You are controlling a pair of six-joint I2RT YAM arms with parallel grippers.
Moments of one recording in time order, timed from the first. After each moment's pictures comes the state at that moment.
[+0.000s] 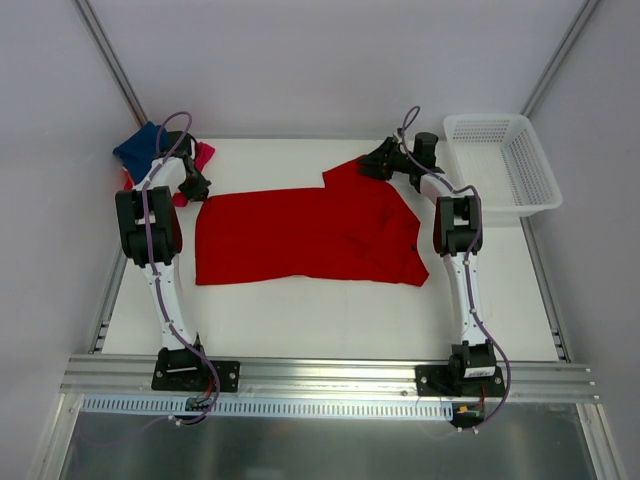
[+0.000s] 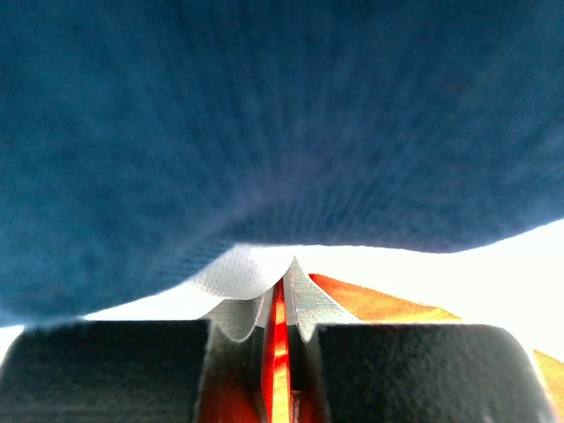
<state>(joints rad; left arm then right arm) 0.14 2.22 1.74 -0.61 -0.07 -0.56 0.10 2.83 2.28 0.17 -1.04 1.04</state>
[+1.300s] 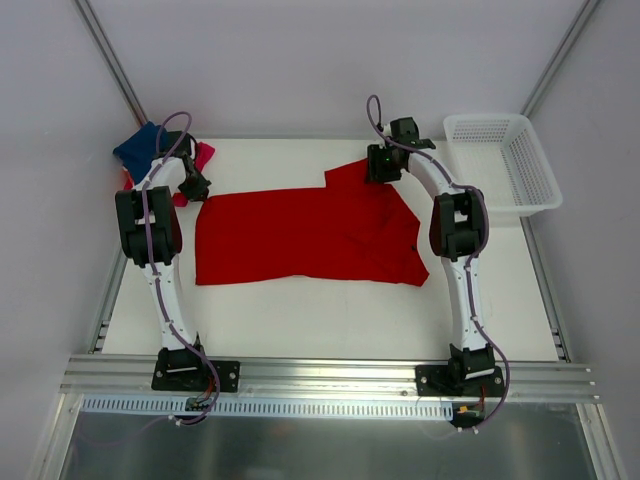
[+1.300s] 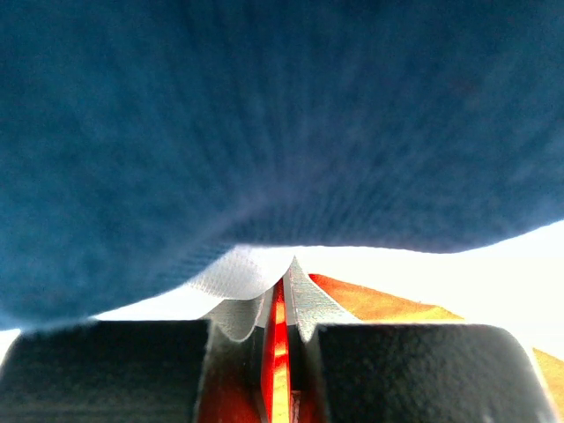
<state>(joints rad) 0.14 2.22 1.74 -0.61 -0.06 -0.56 0.23 2.53 2.24 -0.66 -0.28 0.10</state>
